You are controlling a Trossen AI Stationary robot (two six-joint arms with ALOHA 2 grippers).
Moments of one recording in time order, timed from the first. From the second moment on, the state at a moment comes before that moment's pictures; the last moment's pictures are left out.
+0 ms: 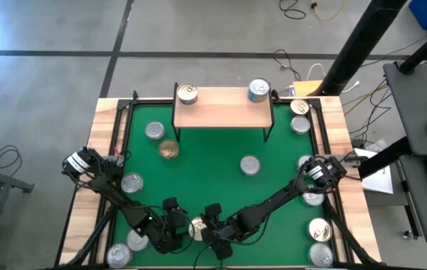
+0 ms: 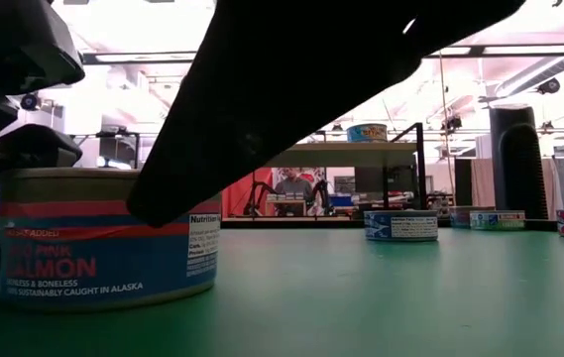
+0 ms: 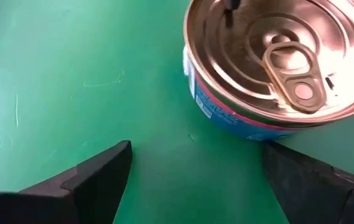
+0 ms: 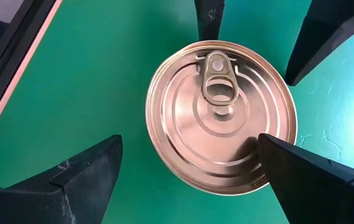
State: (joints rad) left arm -0.78 1.83 0.86 -0.11 -0.56 -0.83; right arm 0.50 2.27 1.73 -0.41 0.24 0.12
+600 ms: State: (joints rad) left arm -0.77 1.84 0.91 -0.17 -0.49 -0.80; right arm 0.50 2.27 1.73 -0.41 0.23 0.12
